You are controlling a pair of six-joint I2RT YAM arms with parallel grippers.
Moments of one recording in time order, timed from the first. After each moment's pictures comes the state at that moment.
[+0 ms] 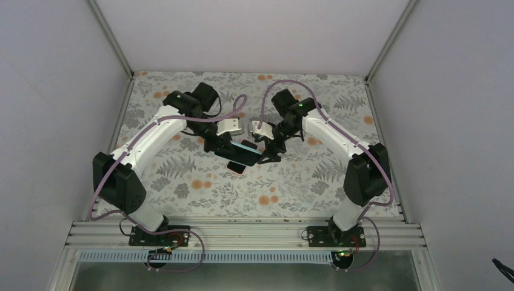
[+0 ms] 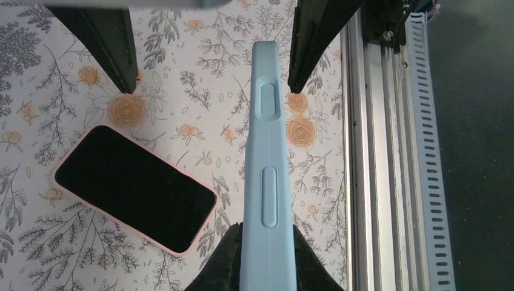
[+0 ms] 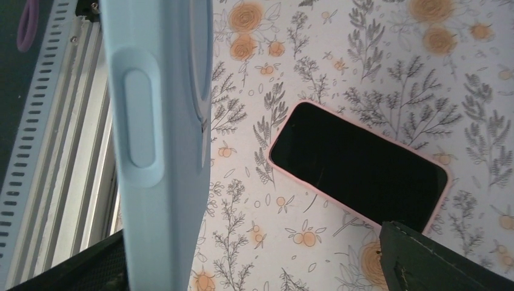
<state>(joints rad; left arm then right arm) -0.49 1.59 1.50 -1.25 0.69 0.83 0.55 1.70 1.46 -1.06 -0.66 -0.97</state>
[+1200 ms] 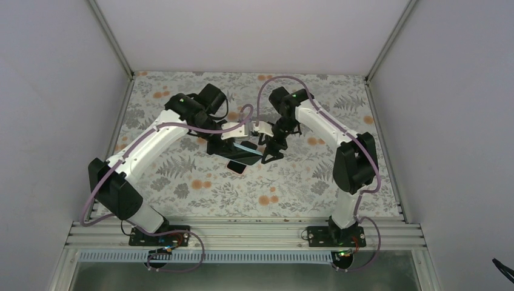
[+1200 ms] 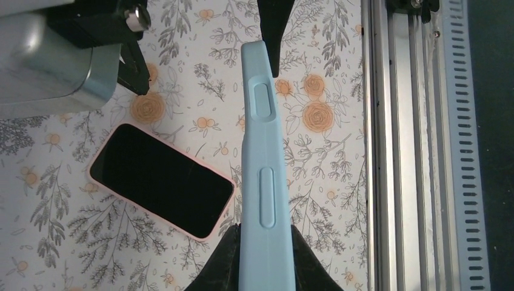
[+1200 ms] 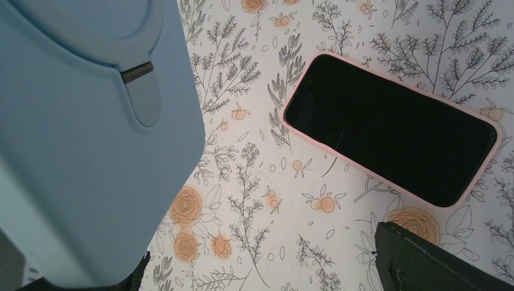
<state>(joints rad) -0.60 1.55 1.53 -1.26 0.53 0.80 0.53 1.86 1.61 -1.28 -0.63 -1.04</state>
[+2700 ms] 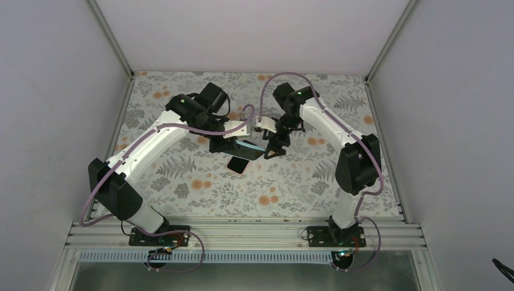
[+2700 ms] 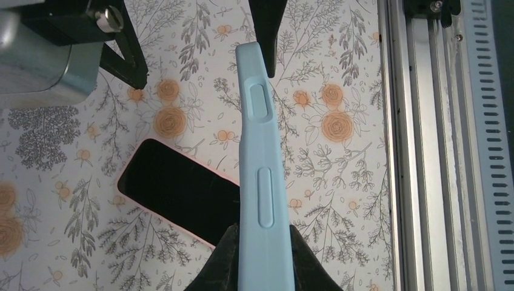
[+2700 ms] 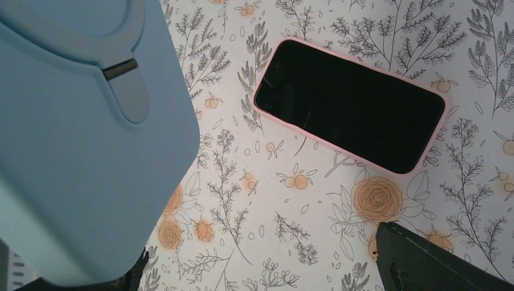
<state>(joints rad) -0.62 1.54 1.53 -1.20 0.51 0.81 0.49 1.84 1.64 -1.27 -0.57 -1.00</state>
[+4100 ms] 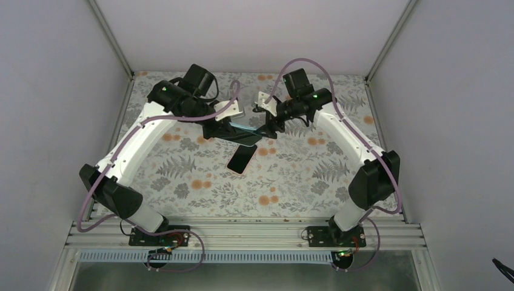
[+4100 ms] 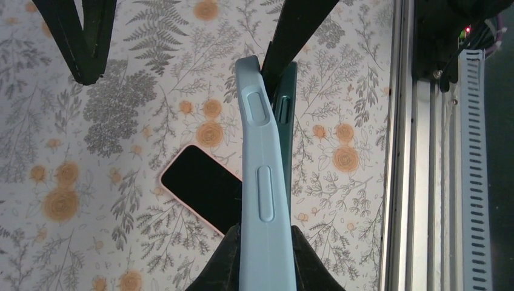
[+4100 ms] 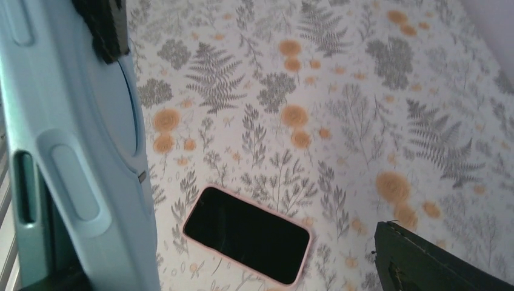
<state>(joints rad) -0.54 1.55 1.73 -1.26 0.53 0.69 0.51 1.65 1.56 -0.85 -0.73 -0.81</state>
